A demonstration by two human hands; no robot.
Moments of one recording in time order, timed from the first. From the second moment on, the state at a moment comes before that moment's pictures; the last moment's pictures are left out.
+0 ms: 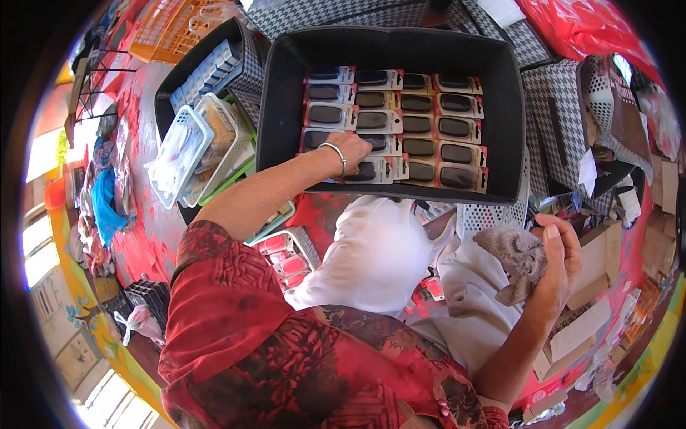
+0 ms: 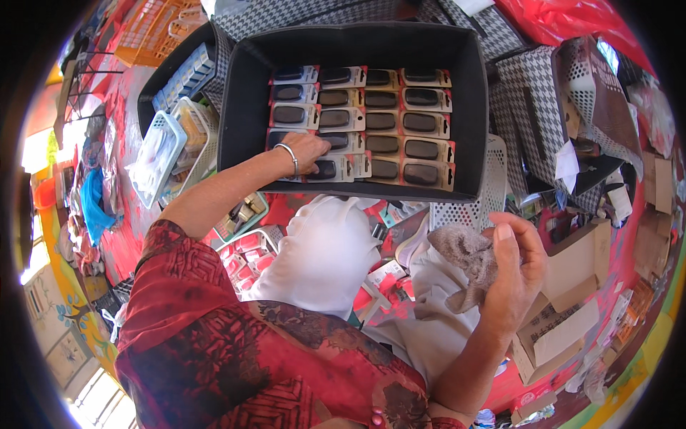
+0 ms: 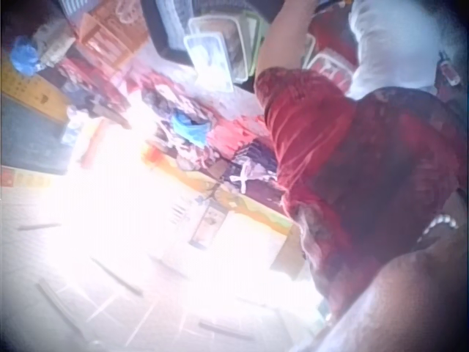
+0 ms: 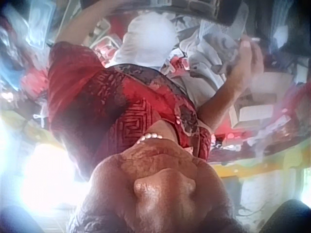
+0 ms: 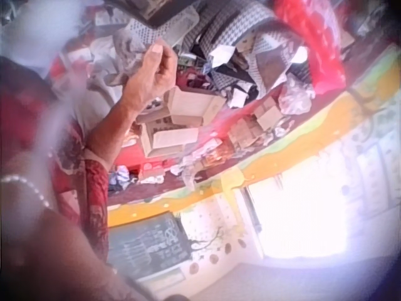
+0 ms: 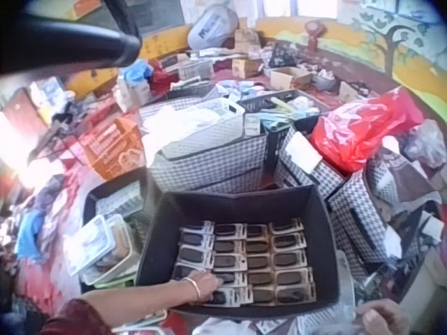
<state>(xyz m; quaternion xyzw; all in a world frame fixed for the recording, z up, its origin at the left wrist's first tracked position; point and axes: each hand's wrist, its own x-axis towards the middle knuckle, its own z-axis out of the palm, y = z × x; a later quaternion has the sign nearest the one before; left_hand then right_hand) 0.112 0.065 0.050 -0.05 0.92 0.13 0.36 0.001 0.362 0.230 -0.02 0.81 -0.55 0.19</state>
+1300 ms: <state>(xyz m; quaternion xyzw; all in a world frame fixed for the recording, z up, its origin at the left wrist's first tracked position) 0.020 0.276 0.163 -0.21 0.72 0.65 0.12 -0.065 0.562 0.211 0.09 0.19 -0.97 0.11</state>
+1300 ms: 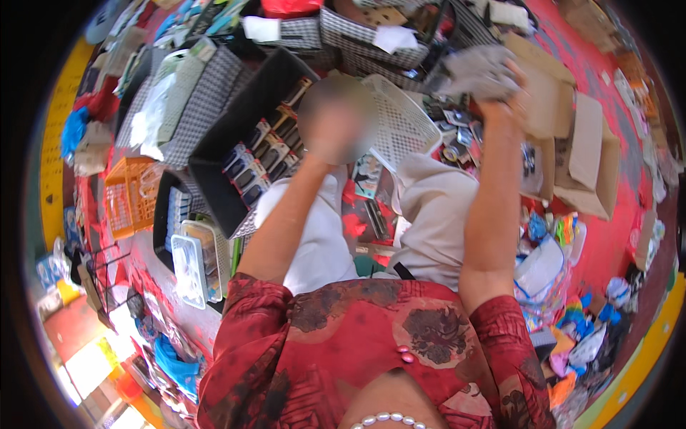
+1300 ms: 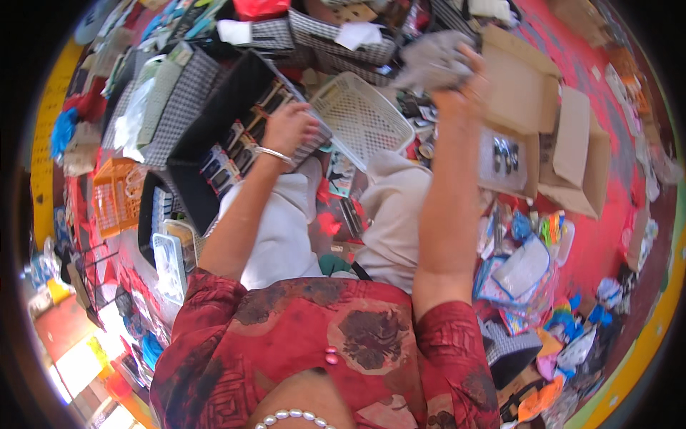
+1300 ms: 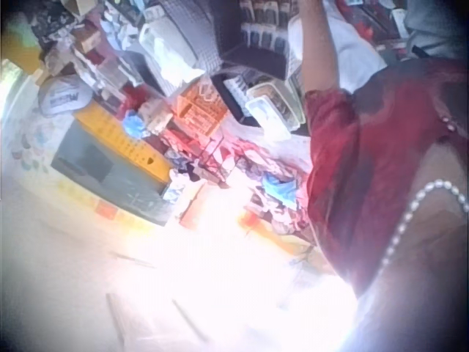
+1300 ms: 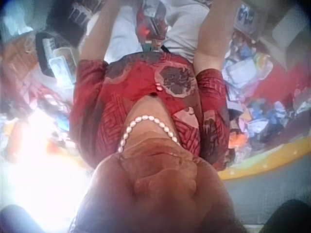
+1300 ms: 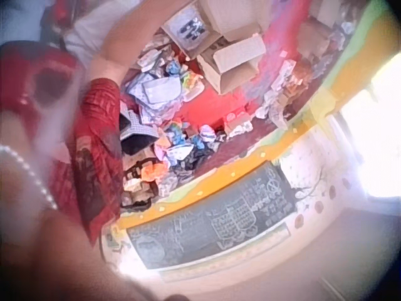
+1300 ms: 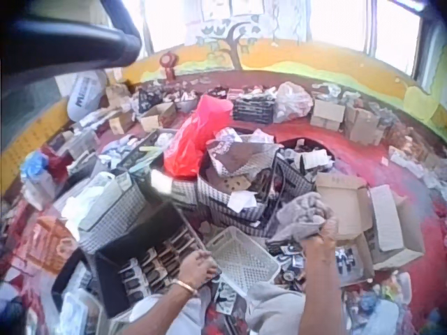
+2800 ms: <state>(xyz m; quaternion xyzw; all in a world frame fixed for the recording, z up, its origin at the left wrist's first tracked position) 0.018 0.287 0.149 -0.16 0.73 0.65 0.15 0.162 0.671 -0.034 0.46 0.80 -0.24 0.29</state>
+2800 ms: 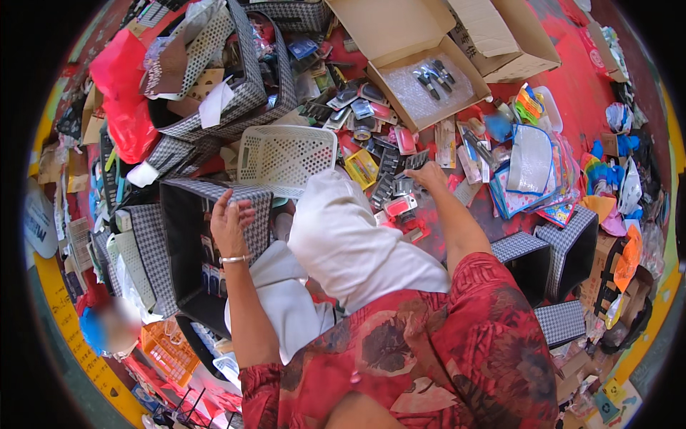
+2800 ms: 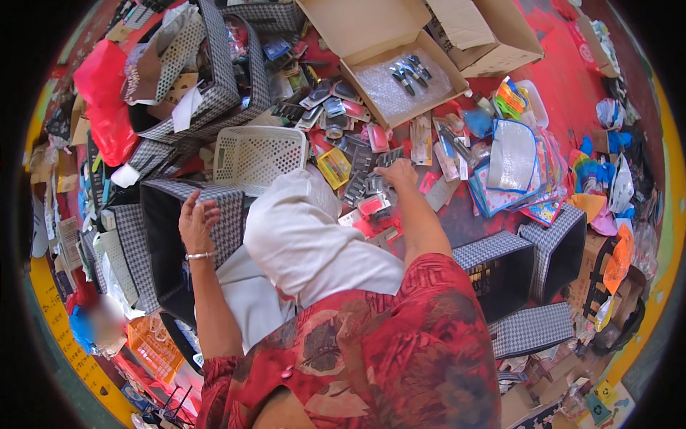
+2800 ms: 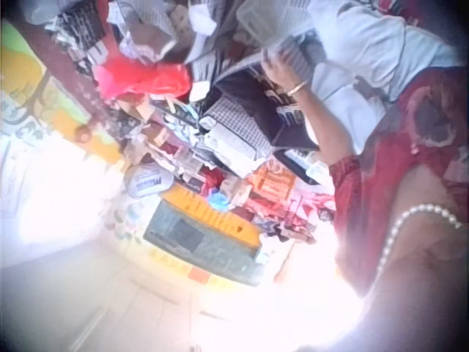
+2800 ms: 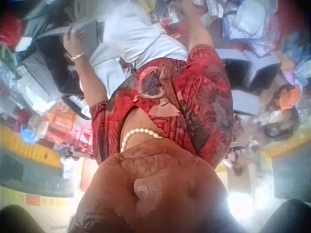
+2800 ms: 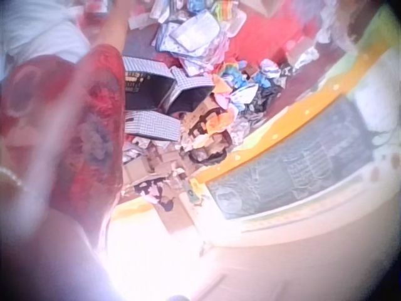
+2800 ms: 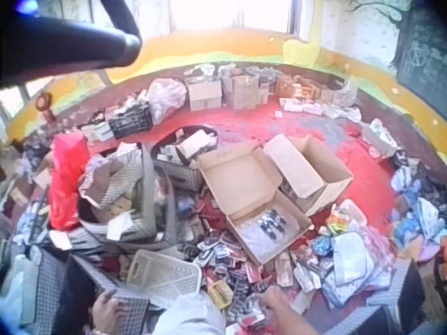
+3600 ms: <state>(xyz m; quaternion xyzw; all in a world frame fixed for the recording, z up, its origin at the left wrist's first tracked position) 0.025 0.315 0.175 -0.07 0.75 0.63 0.18 0.230 0.710 -0.084 0.33 0.77 -0.46 0.28</state>
